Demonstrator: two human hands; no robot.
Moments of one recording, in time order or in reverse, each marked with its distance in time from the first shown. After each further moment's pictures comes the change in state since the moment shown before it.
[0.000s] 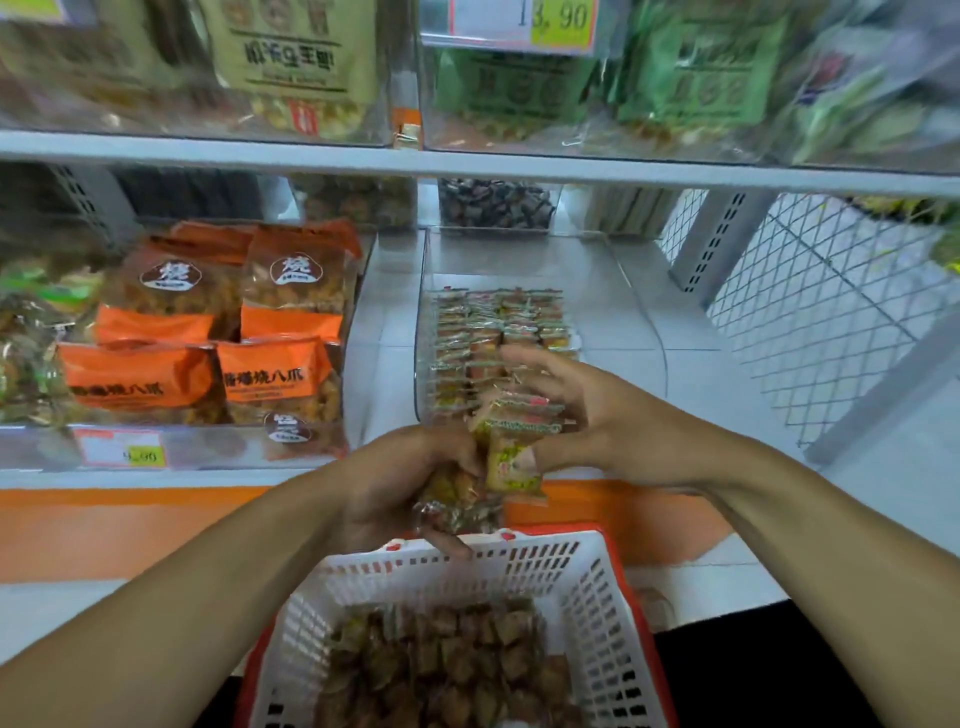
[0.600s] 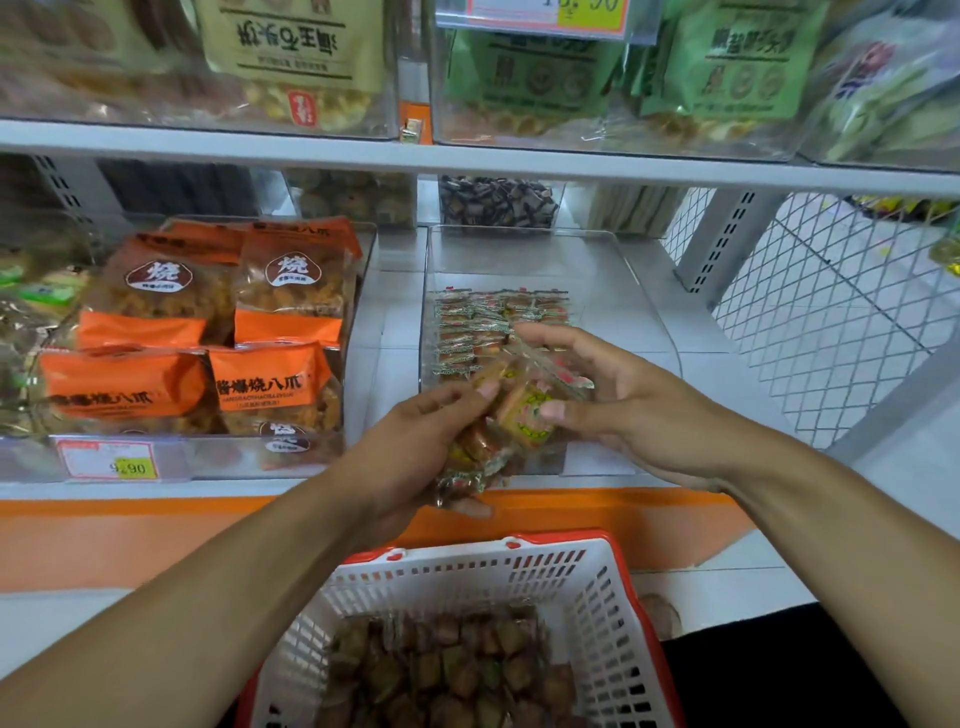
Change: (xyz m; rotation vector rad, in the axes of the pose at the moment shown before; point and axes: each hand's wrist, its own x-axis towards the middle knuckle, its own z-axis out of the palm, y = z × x) left_hand 0.006 0.015 0.005 -0.087 0.182 0.242; right_hand 0.008 -0.001 -0.008 0.405 0.070 -0.051
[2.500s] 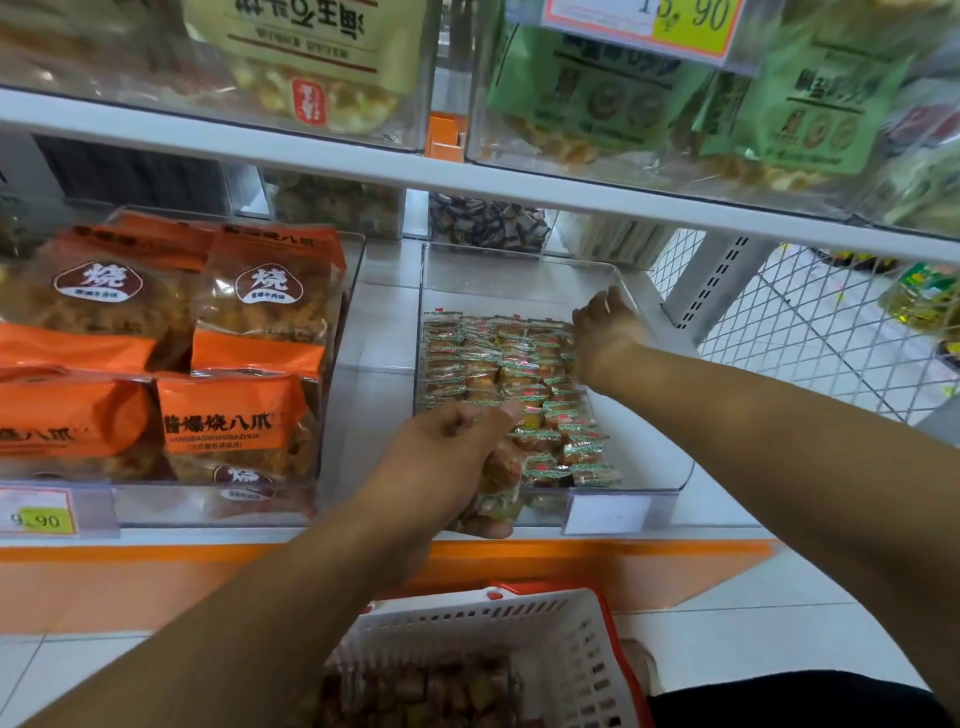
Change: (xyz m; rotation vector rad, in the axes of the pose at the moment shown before) left_hand 0.052 -0.004 0.001 0.018 0.204 0.060; right_hand 0.161 0.031 -0.103 -2.396 0.019 0.791
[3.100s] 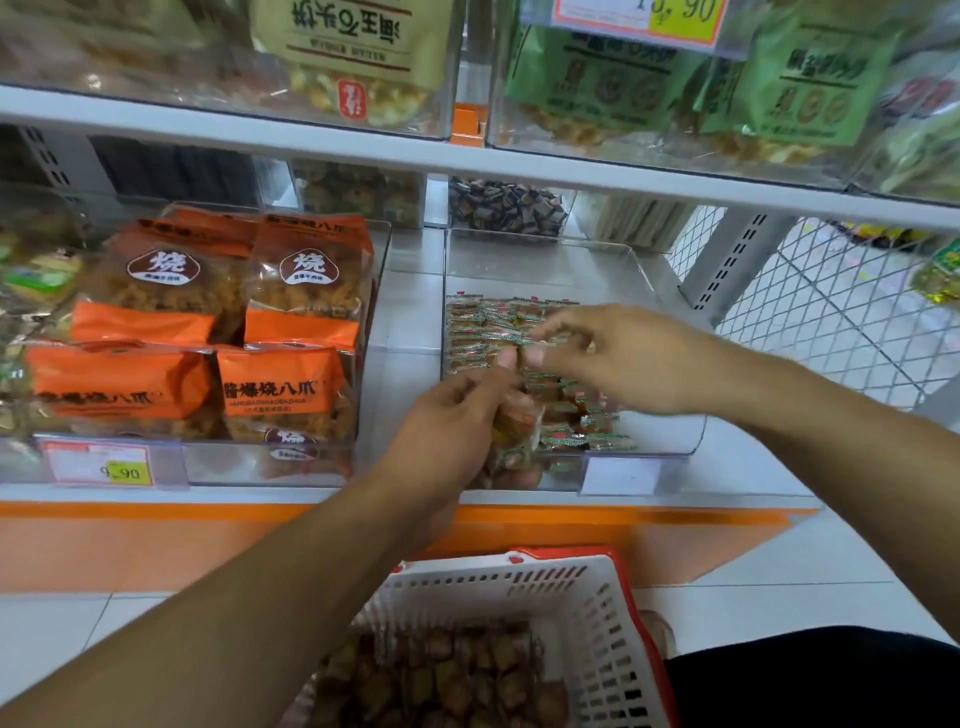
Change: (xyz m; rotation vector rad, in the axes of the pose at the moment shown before) left_hand -0.029 0.009 0.000 0.002 0.005 0.061; right_hand -0.153 0.027 -0.049 1.334 0.226 -0.387
